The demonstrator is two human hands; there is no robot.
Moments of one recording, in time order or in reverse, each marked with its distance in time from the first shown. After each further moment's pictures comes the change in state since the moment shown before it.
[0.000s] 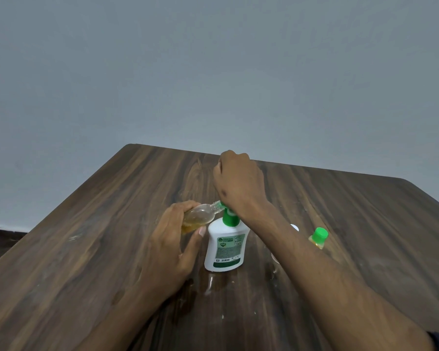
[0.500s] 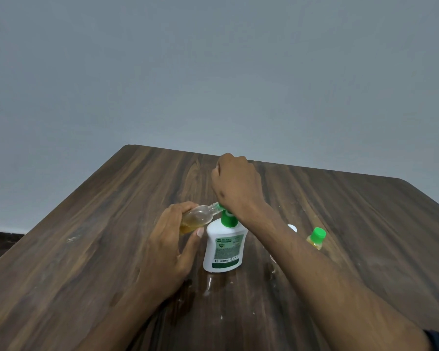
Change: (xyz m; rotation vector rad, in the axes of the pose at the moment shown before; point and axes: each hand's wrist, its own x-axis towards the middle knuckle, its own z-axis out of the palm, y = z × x) left_hand 0.000 -0.003 0.000 0.000 -0.007 -0.005; right_hand 0.000 0.000 0.000 -0.001 -0.035 0.030
